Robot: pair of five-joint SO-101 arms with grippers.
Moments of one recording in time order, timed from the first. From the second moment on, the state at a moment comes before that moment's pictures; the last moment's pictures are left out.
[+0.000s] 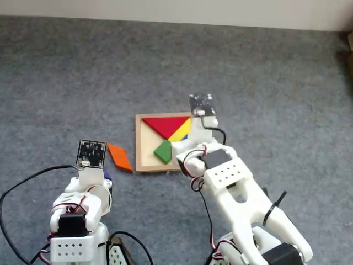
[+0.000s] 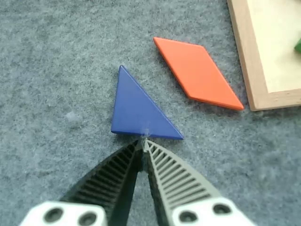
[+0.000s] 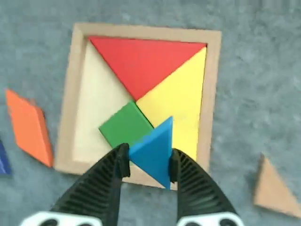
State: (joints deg) left arm -8.8 -103.7 96.0 71.8 -2.3; right arm -32.2 -27.3 52.9 37.8 -21.7
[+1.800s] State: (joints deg) left arm -8.8 -103.7 96.0 71.8 -2.3; right arm -33.7 -4.3 31.5 53.6 -61.0
